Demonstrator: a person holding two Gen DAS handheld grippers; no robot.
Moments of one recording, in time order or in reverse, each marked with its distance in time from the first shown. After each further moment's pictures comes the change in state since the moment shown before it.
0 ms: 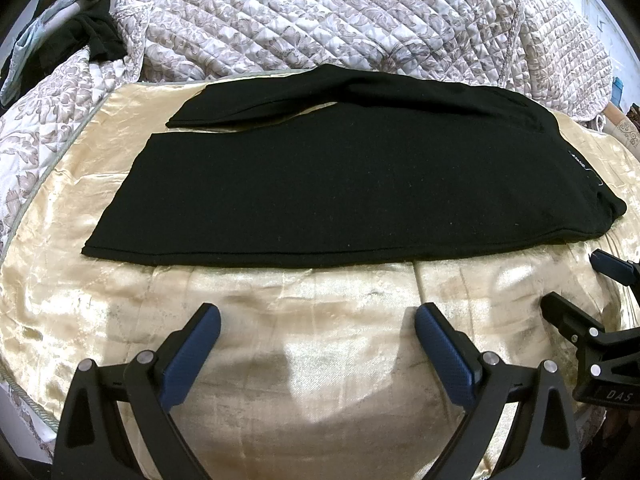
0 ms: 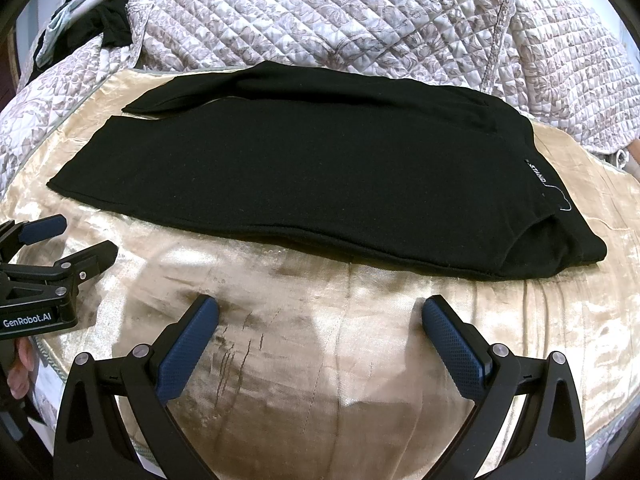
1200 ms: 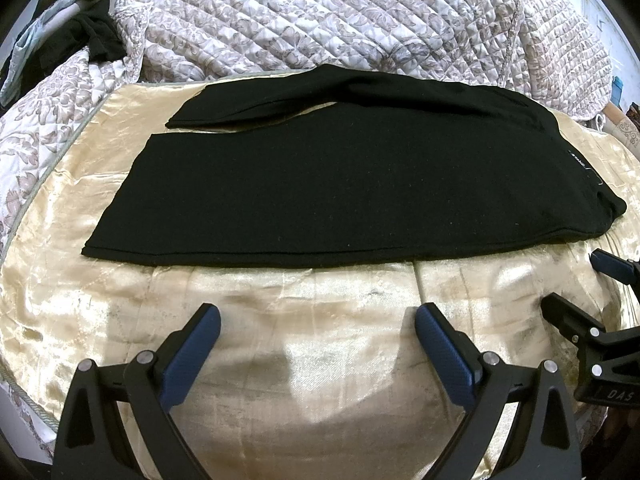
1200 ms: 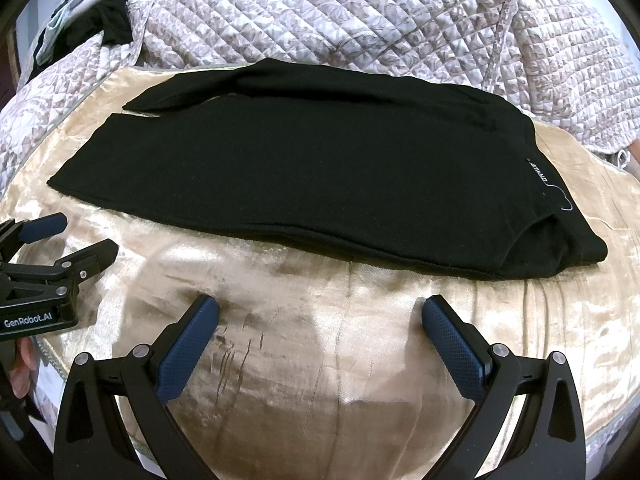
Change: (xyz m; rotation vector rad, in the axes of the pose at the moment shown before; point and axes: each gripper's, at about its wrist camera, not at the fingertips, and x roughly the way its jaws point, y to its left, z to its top) left arm 0.000 0.000 0.000 0.002 0.003 0.000; right arm 0.001 -0.002 -0.001 -0.008 0.009 0.005
